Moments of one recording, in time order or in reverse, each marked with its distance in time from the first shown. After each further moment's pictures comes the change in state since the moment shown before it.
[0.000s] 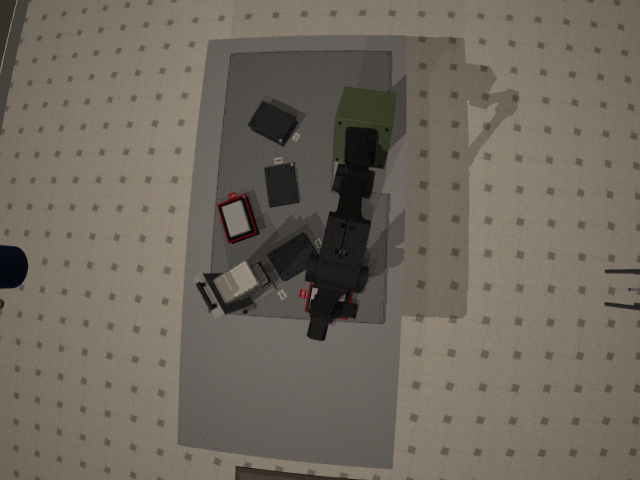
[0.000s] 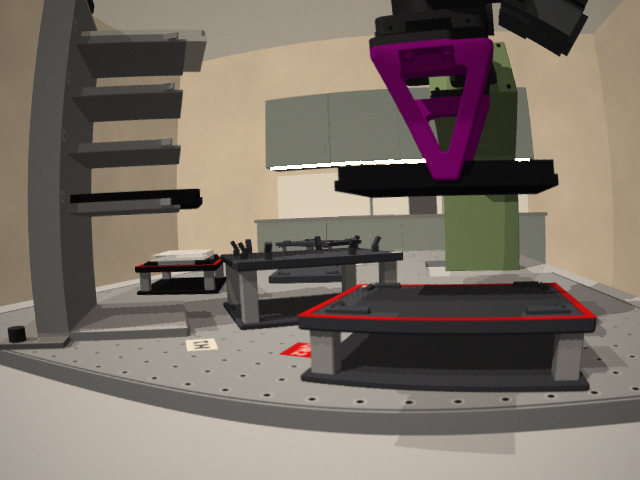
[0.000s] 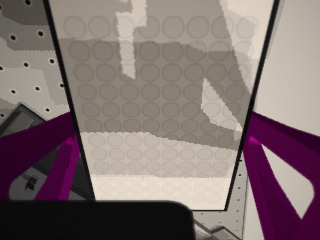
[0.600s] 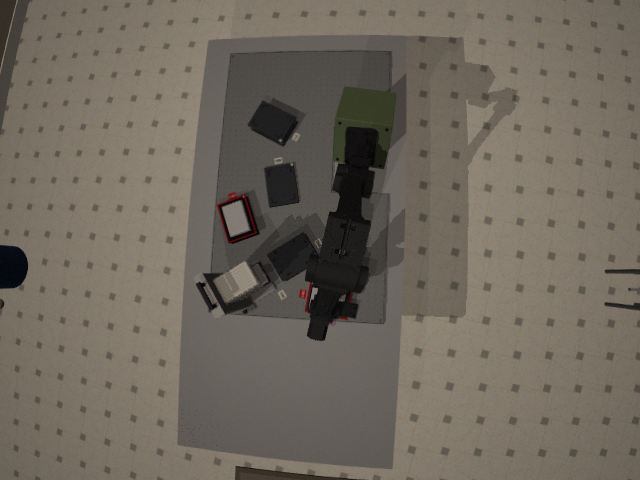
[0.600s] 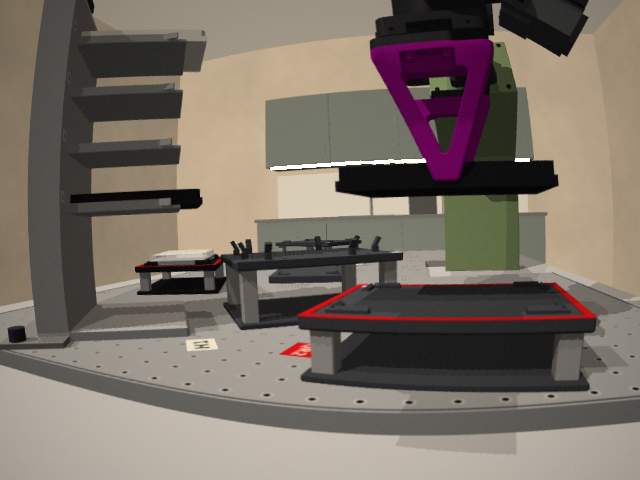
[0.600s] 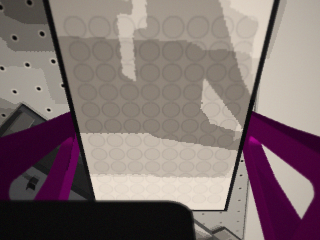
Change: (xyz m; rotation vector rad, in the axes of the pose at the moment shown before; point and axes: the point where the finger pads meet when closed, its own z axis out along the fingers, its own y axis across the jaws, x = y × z) arm 0.000 0.001 0.000 -0.003 0.000 0.000
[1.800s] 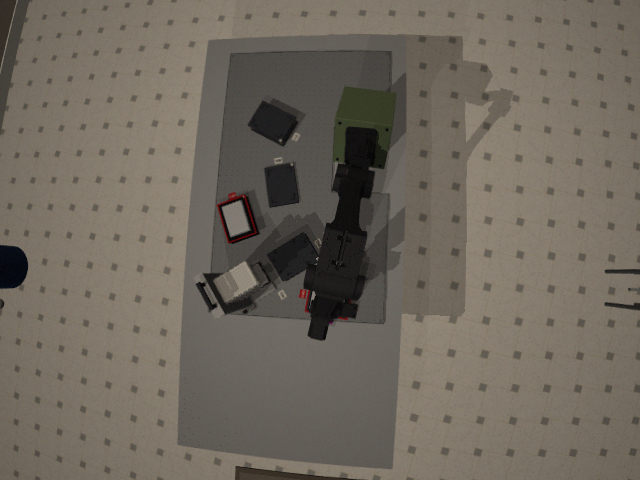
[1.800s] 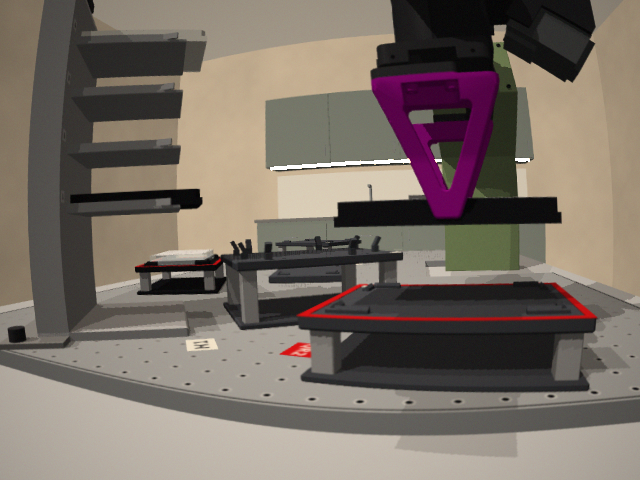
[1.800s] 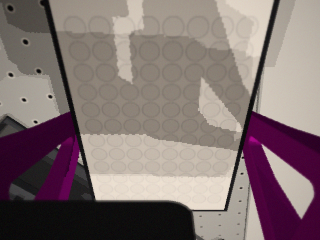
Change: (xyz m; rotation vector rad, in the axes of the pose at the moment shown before) arm 0.000 -0.004 0.020 0.007 0.000 -0.001
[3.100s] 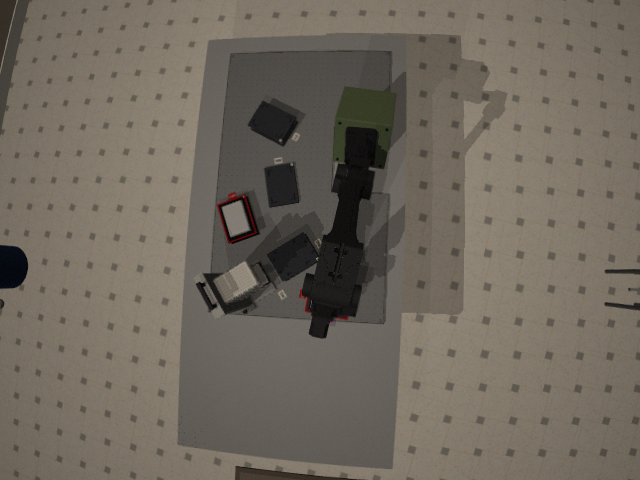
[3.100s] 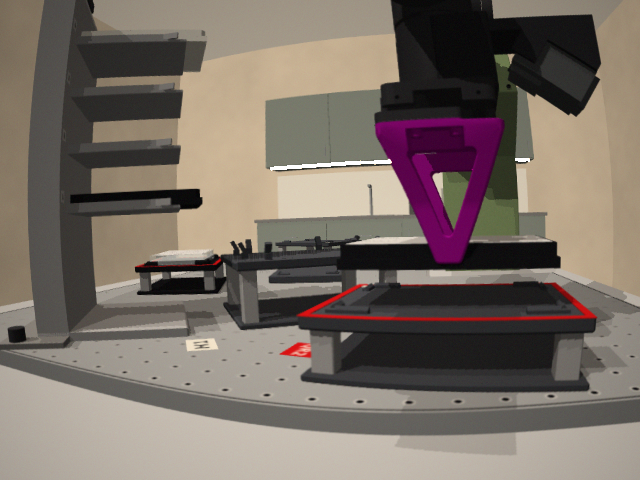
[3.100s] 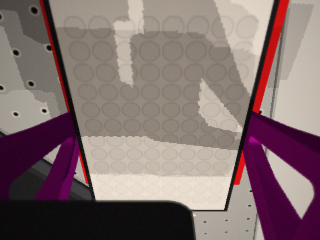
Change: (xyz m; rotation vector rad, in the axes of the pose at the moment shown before) arm 0.000 0.003 0.024 -0.007 0.000 0.001
